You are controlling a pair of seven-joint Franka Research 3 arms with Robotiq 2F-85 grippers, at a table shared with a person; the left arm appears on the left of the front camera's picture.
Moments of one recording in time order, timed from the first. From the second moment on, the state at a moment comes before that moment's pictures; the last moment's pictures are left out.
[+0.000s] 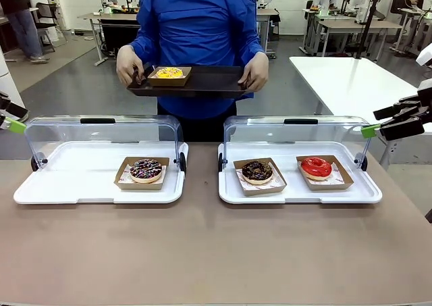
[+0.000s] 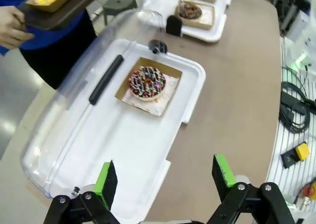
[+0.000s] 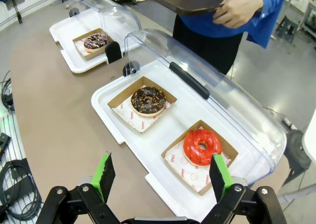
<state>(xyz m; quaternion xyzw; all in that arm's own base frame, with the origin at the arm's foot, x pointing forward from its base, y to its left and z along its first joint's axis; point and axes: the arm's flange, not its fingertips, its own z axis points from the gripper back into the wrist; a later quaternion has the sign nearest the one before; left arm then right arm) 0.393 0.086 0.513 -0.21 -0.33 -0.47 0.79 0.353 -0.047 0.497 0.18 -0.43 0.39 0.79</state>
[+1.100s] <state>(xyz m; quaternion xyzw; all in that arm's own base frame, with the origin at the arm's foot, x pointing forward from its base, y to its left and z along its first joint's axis) 0.409 0.094 0.491 -0.22 -0.40 -0.45 0.76 0.353 -0.047 0.497 0.18 -0.43 0.39 0.79</state>
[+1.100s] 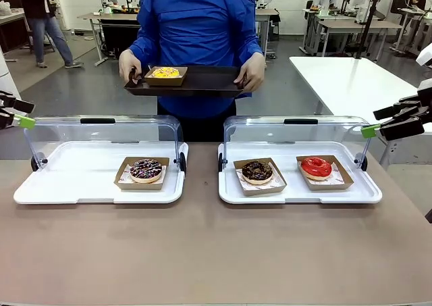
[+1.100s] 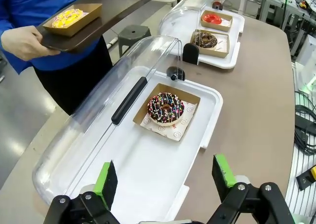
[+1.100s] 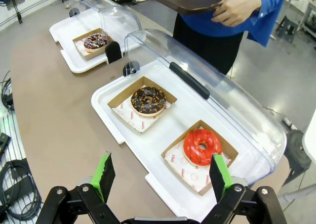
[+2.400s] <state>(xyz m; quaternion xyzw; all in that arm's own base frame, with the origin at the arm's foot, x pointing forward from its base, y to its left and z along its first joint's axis) 0.409 0.095 0.492 -0.22 -0.40 -0.45 0.77 0.353 -0.047 0.497 0.18 -0.43 0.39 0.79</state>
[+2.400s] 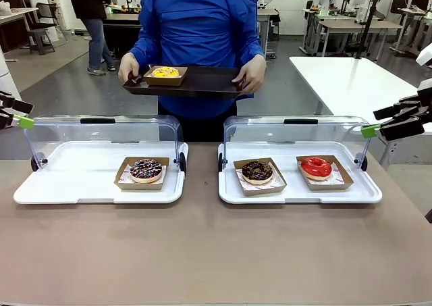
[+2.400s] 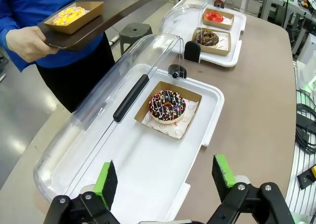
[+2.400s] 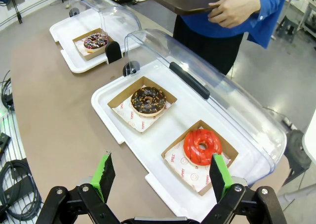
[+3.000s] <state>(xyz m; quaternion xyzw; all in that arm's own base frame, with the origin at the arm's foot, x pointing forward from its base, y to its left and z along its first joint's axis) 0.409 0.095 0.492 -0.22 -0.40 -0.45 0.77 0.353 -0.047 0.497 0.18 -0.43 0.39 0.79</state>
